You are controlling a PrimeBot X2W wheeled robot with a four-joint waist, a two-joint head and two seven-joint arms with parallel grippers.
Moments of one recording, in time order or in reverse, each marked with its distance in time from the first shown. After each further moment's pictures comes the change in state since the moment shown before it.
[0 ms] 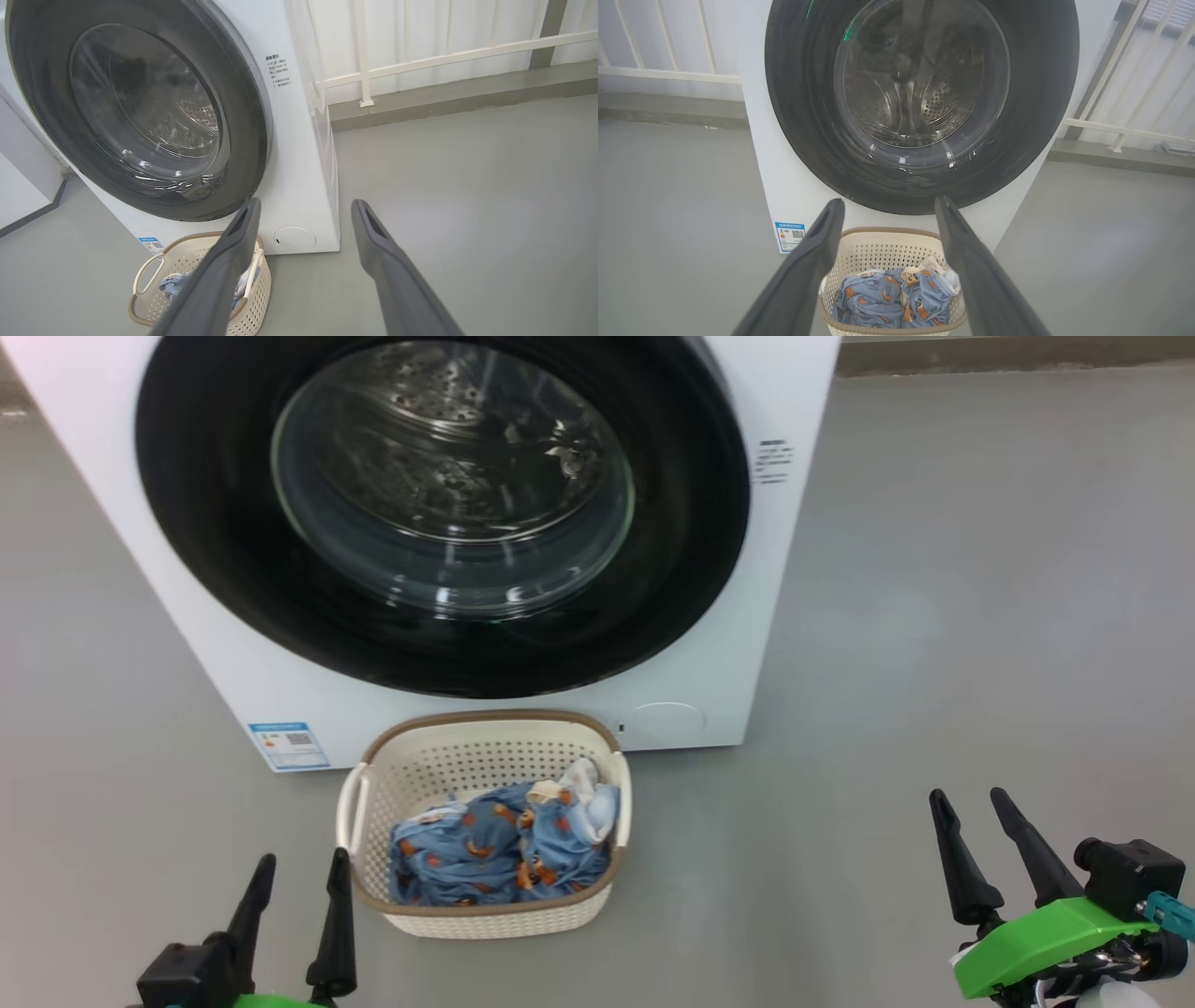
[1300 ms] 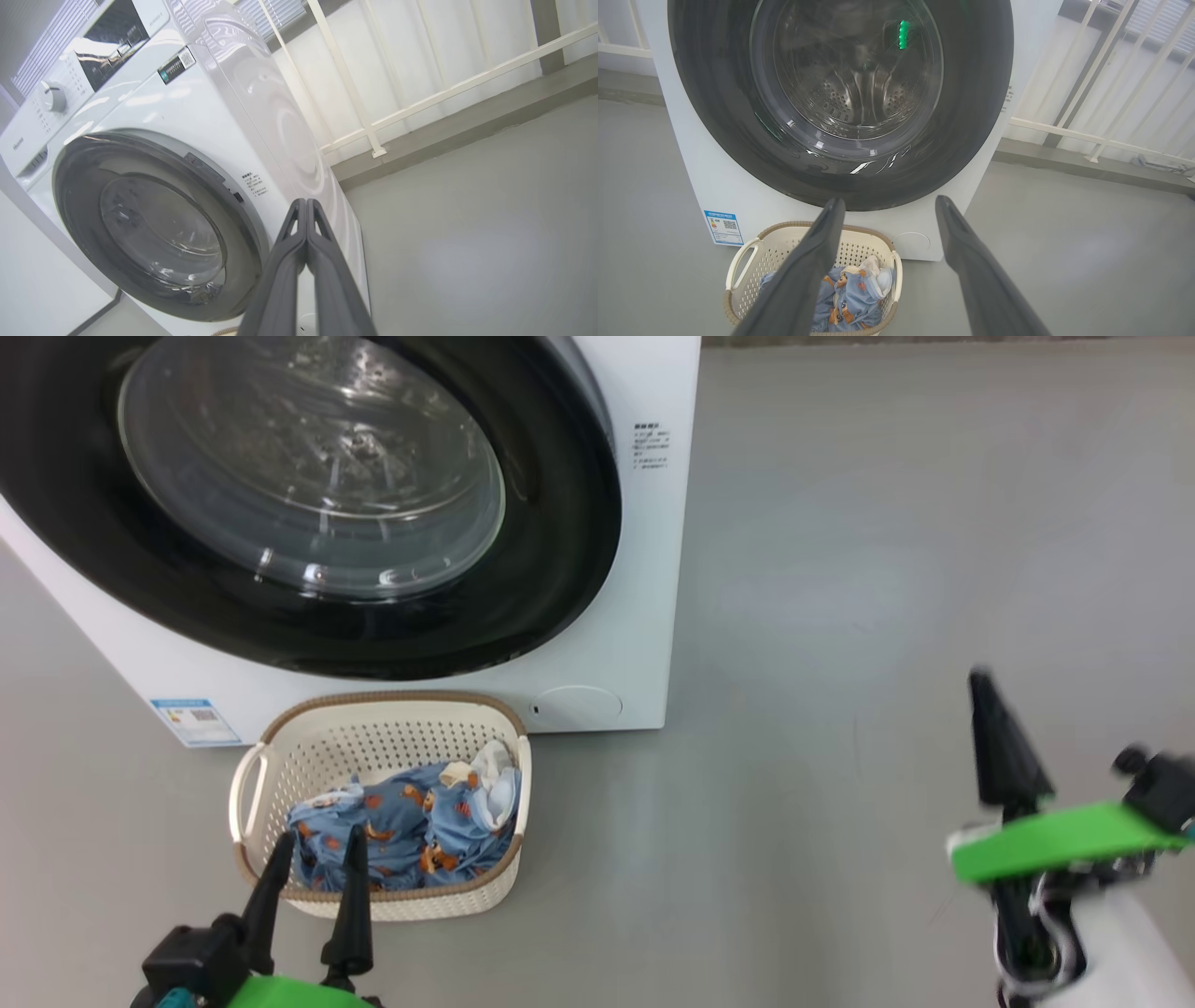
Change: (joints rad) left arm -0.019 -0.006 -0.031 -0.016 -0.059 0.000 0.000; right arm -0.121 0.043 -0.008 -0.048 0.206 0.000 -0.018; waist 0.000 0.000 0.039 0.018
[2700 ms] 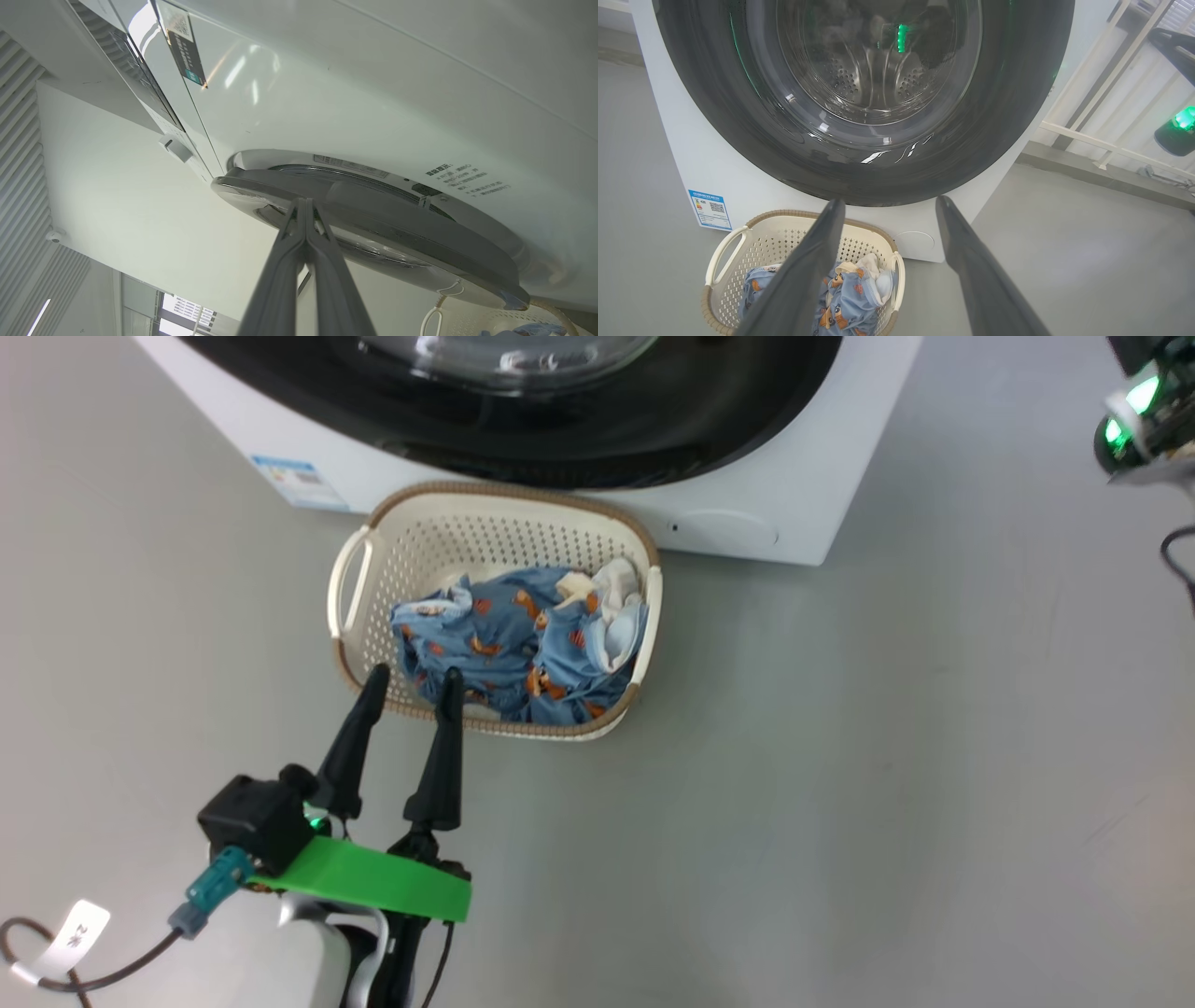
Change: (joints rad) left arm -0.252 -0.004 -0.183 -0.052 -0.122 0.008 0.000; right arm -0.731 -0.268 0.140 0.113 1.048 0.000 0.637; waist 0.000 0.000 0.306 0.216
